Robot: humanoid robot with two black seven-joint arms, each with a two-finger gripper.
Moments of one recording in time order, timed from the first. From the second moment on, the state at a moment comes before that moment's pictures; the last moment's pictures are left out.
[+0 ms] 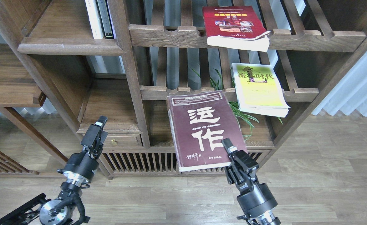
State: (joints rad) left arm -0.13 0.33 -0.74 -1.22 -0.36 -0.49 -0.33; right arm -0.28 -0.26 0.78 1.64 0.21 0.58 0.34
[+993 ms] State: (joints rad) left arm -0.15 0.61 -0.61 -1.38 -0.55 -0.49 -0.05; right arm -0.27 -0.09 0.75 1.53 0.15 0.58 0.24
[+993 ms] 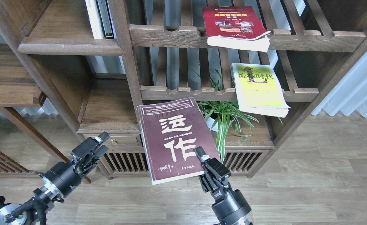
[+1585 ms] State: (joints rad) left arm -0.20 0.65 -0.60 -1.38 -0.55 -0.49 -0.09; right arm -0.26 -0.08 0.75 1.51 0.15 0.58 0.24
